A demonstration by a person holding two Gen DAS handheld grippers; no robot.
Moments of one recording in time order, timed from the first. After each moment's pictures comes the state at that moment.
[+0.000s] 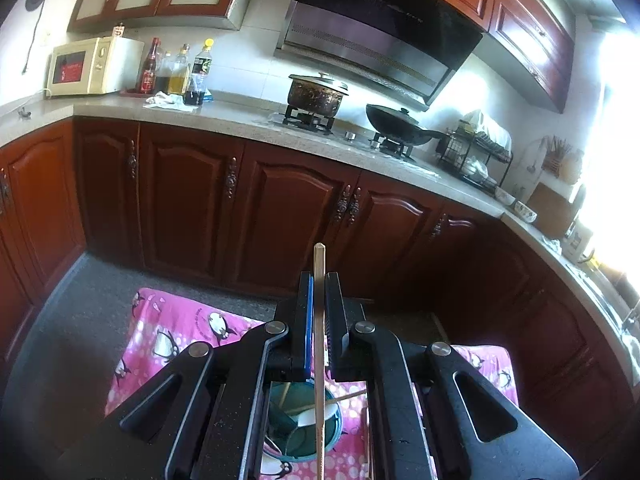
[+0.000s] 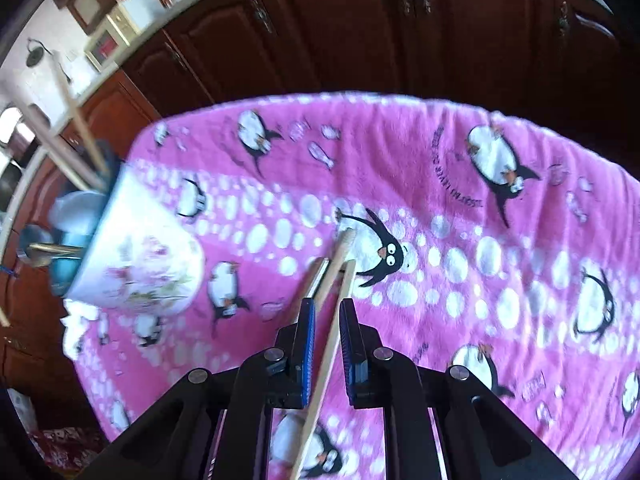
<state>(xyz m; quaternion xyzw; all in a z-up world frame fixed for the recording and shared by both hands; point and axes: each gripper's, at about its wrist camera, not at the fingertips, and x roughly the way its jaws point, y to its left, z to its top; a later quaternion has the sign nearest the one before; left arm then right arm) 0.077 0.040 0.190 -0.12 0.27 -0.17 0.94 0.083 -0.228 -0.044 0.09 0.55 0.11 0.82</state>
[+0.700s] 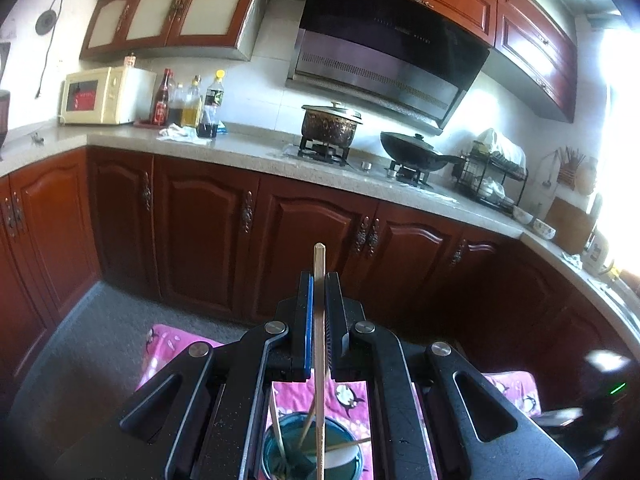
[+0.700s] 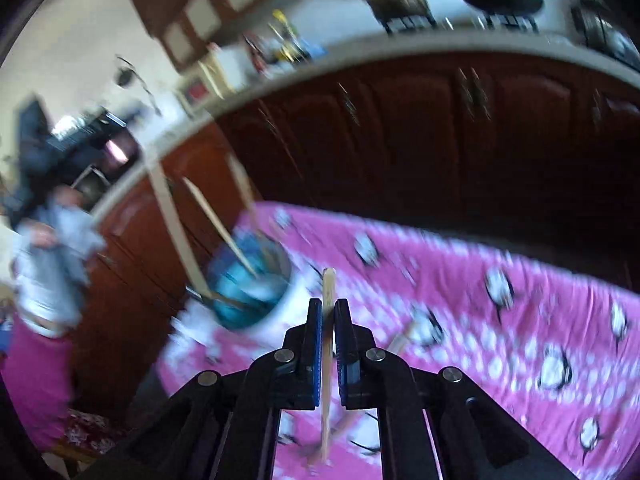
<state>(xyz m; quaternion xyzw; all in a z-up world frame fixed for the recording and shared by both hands) 0.092 0.037 0.196 -0.10 0.21 -0.13 0.96 0.020 -0.243 0.128 0.11 0.39 0.23 0.88</state>
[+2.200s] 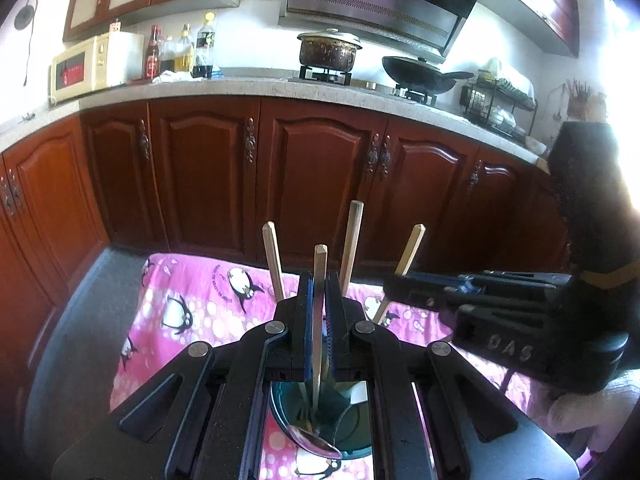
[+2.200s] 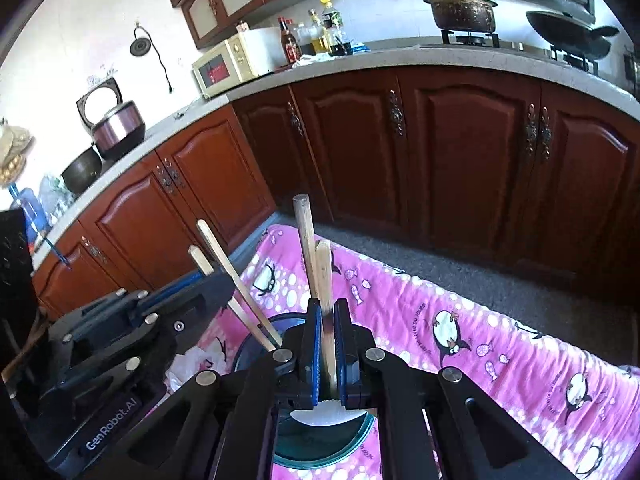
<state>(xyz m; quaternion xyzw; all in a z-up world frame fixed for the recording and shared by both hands) 0.086 0.015 0.087 -0.04 0.30 -0.13 0.94 0.131 -0.114 0.106 0.06 0.39 0.24 0.89</state>
